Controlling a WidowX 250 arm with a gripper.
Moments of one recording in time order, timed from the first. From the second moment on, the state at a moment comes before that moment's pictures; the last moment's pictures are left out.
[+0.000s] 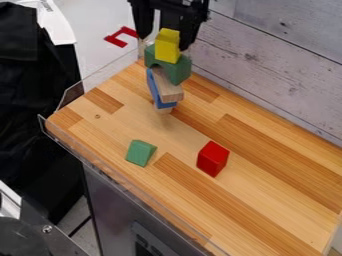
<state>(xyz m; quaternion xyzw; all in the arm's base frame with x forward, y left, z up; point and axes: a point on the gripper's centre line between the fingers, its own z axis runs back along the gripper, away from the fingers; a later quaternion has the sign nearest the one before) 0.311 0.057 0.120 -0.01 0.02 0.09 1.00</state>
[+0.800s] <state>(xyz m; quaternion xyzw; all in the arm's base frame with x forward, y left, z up) 0.308 0.058 0.129 -0.01 -0.01 0.11 0.99</state>
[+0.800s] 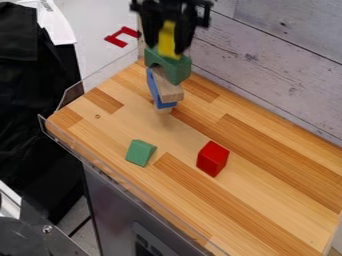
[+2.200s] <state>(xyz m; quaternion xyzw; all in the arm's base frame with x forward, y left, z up) 0.266 -0.049 0.095 -0.01 0.07 -0.08 0.99</state>
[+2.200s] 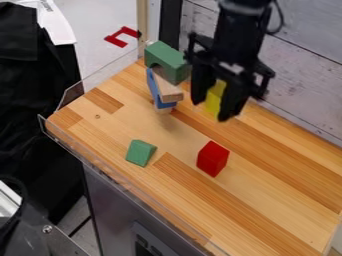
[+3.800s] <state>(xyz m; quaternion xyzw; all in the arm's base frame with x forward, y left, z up) 0.267 -0.049 0.029 -0.05 0.09 -0.08 0.99</state>
